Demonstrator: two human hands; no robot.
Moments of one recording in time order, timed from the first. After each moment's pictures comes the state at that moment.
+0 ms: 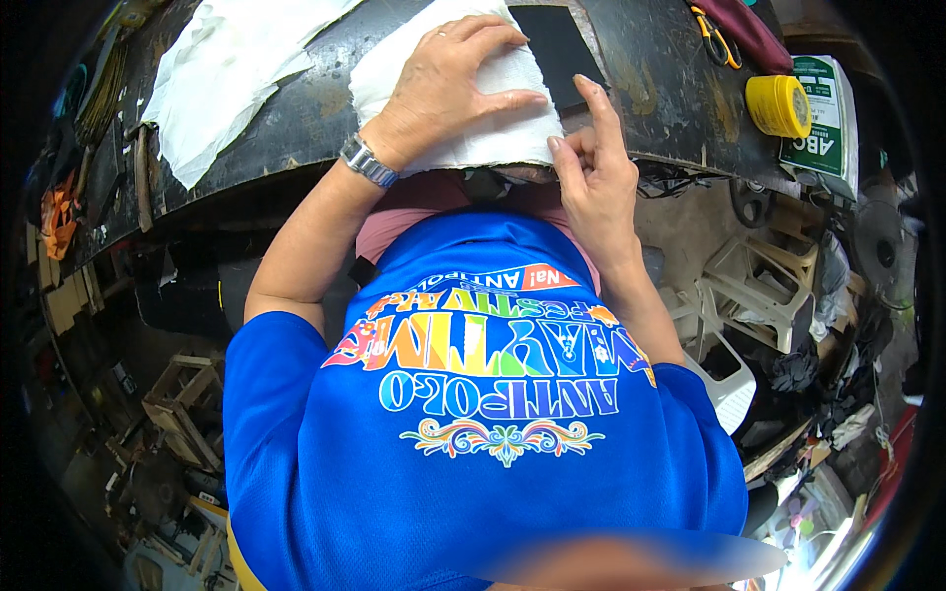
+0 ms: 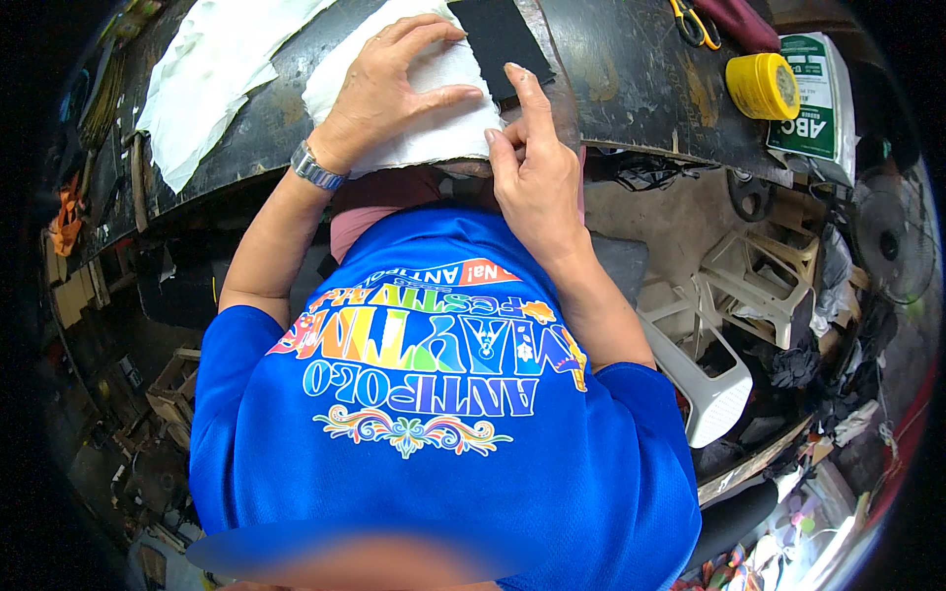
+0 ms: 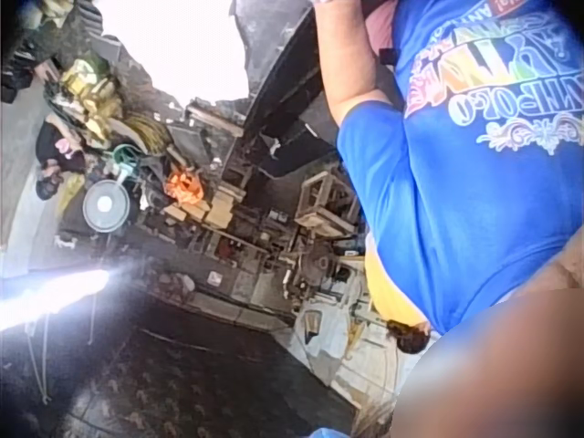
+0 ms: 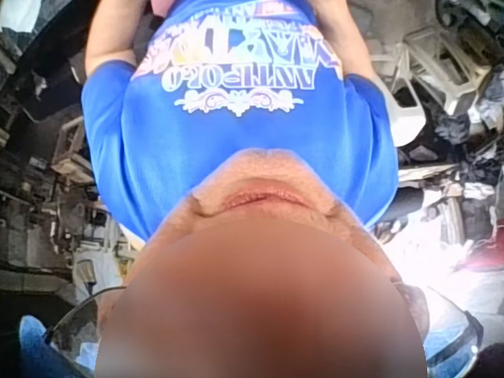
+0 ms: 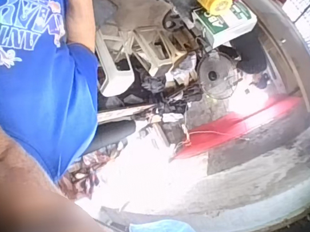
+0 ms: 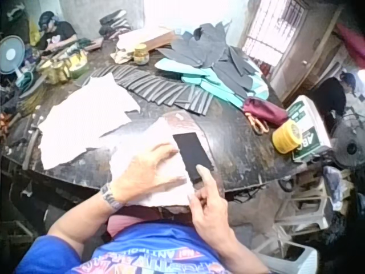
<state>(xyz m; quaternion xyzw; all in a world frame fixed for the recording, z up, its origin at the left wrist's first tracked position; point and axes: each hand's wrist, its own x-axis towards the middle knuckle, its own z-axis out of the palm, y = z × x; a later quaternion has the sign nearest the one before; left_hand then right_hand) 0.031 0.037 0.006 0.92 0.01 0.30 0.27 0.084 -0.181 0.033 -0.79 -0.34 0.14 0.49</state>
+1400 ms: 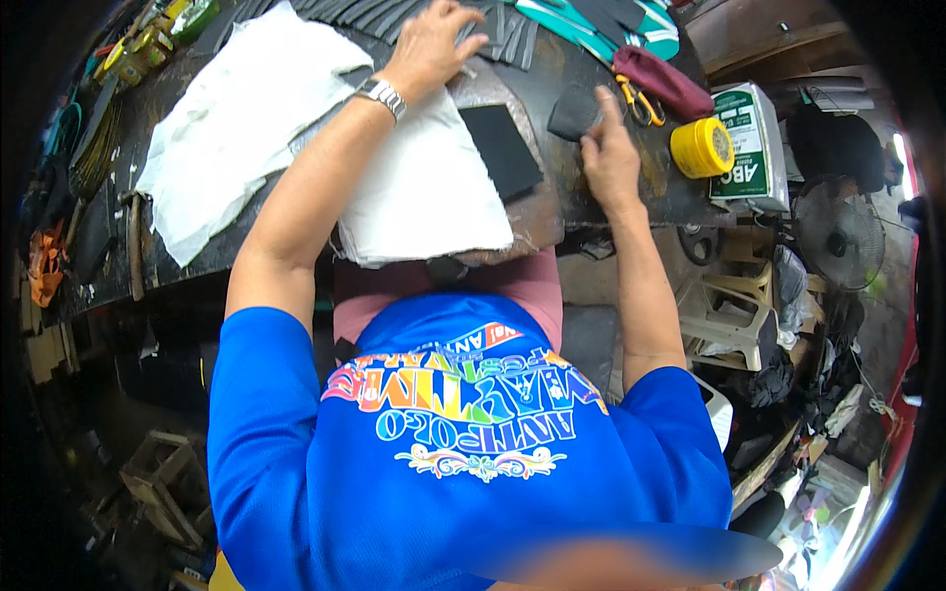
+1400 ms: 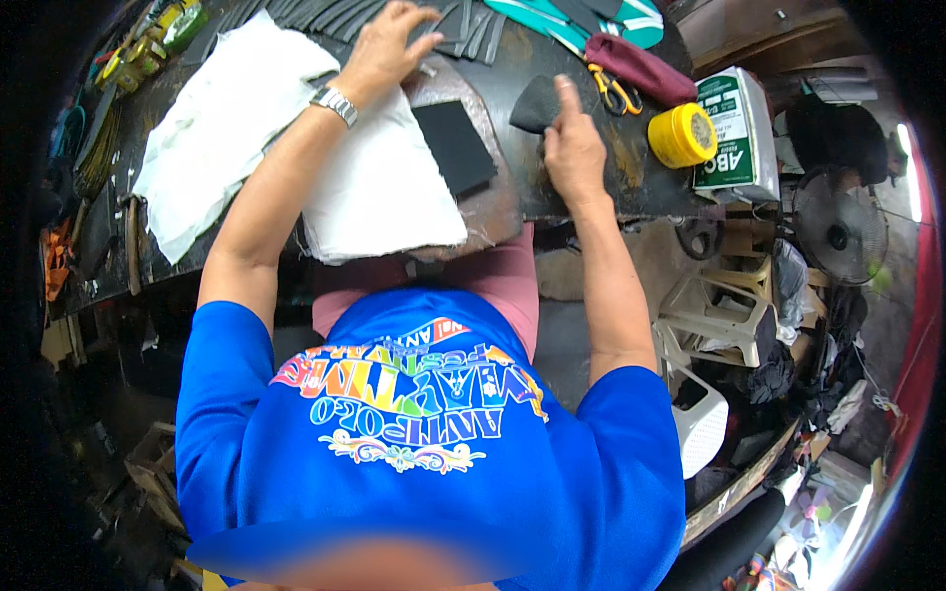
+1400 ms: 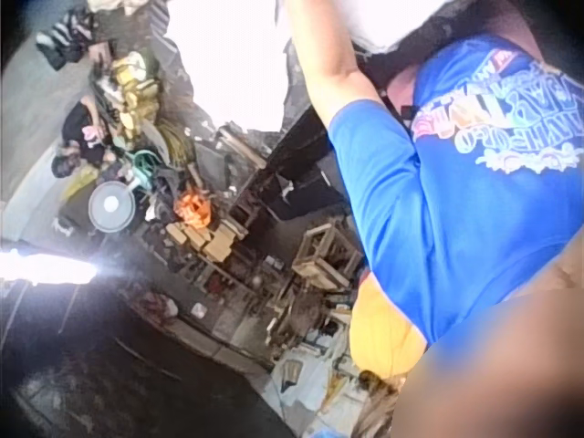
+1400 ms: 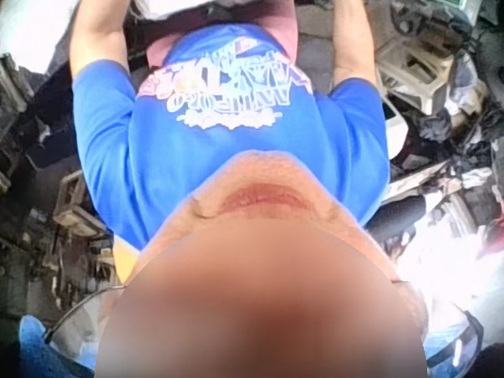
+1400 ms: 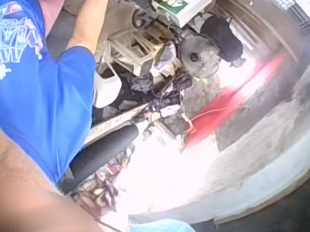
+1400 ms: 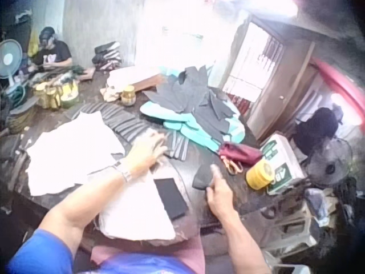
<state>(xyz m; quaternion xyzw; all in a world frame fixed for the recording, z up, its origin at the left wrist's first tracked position) 0.170 0.124 0.022 0.92 0.07 0.33 0.20 0.252 -0.181 0.015 -0.86 -0.40 -0.09 0.30</state>
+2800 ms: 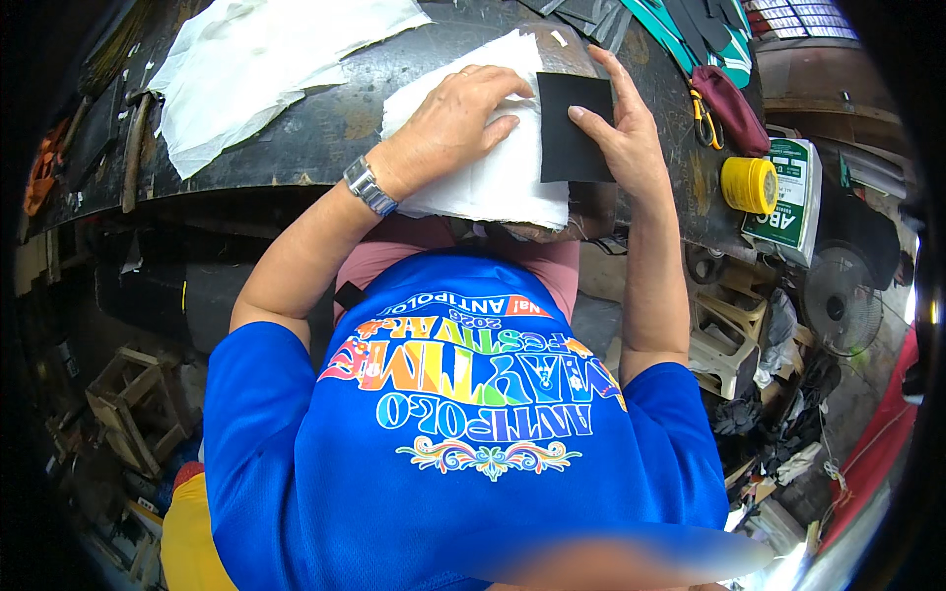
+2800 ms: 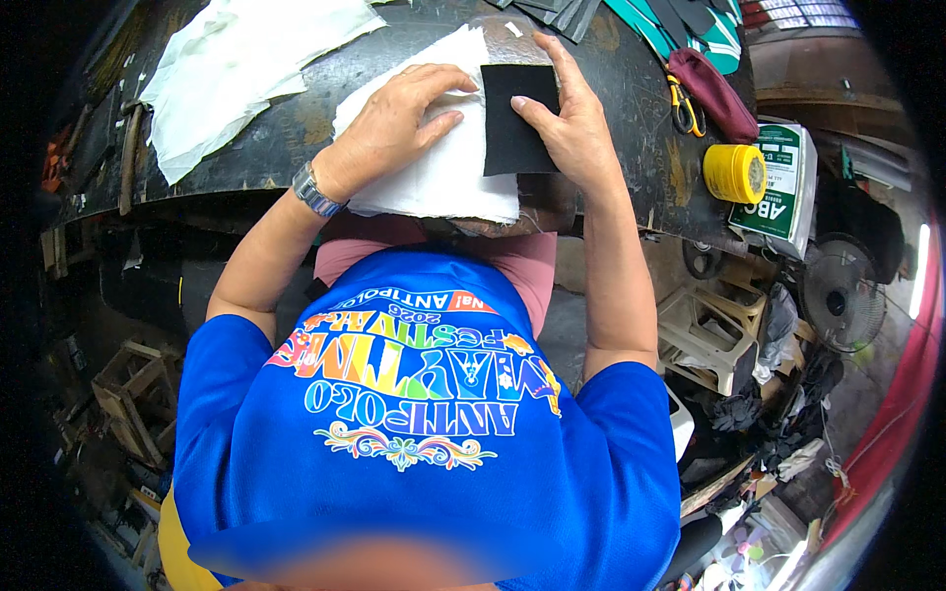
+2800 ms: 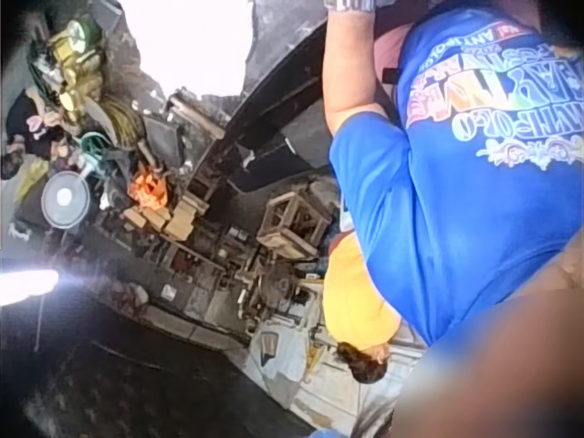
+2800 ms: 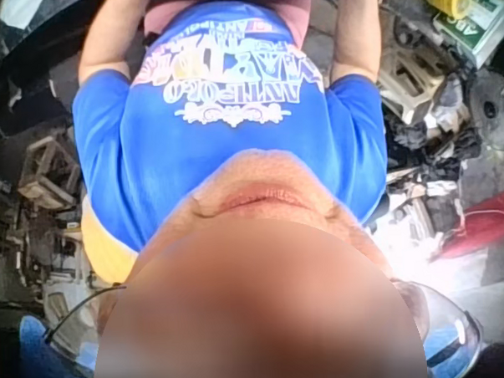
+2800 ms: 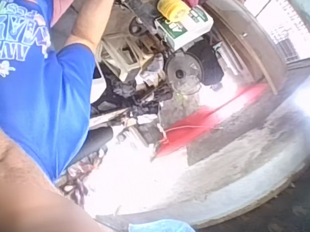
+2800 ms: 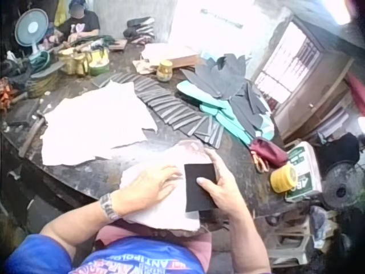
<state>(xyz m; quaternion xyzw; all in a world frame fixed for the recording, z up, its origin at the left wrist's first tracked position) 0.023 0.059 0.001 0.91 0.04 0.27 0.31 0.193 -0.105 0.046 -0.70 -0.46 0.21 0.50</state>
